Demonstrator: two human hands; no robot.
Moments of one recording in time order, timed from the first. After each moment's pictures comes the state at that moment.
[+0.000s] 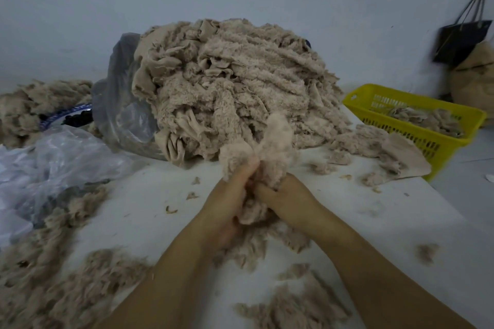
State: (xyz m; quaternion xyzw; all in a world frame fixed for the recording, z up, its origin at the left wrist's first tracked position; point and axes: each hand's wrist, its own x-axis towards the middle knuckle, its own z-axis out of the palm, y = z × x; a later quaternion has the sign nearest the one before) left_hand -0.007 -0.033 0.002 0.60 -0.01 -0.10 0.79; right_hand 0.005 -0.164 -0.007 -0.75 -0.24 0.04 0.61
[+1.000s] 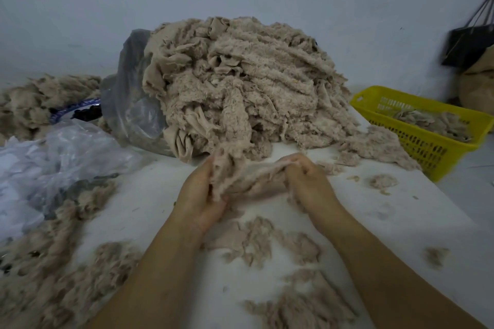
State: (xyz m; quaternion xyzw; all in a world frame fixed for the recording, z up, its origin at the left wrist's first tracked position) left_hand 0.015 0.010 0.000 0.38 0.08 -0.05 0.92; right_hand 0.016 -0.177 -0.004 -0.76 -0.05 0.00 0.65
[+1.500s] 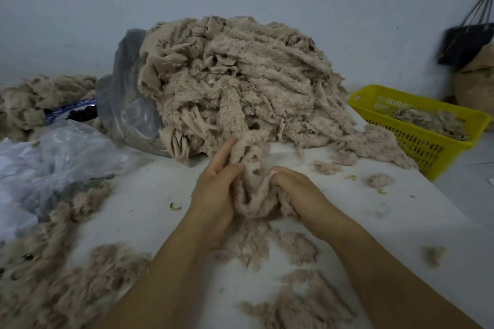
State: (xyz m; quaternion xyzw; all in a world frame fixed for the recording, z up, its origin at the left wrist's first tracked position) left_hand 0.003 -0.014 0.003 0.49 -0.01 0.00 0.87; right_hand 0.013 -0.174 -0.009 -0.73 -0.10 0.12 0.66
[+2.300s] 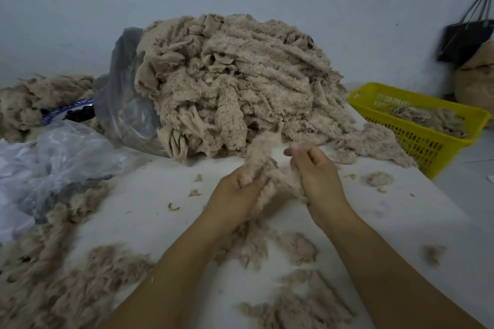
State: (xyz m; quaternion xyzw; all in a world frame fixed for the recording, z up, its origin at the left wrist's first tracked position) left_hand -0.005 -0.023 -0.007 0.75 -0.01 -0.02 0.66; right_hand 0.022 -0.180 0.000 -0.68 0.03 -0.07 0.73
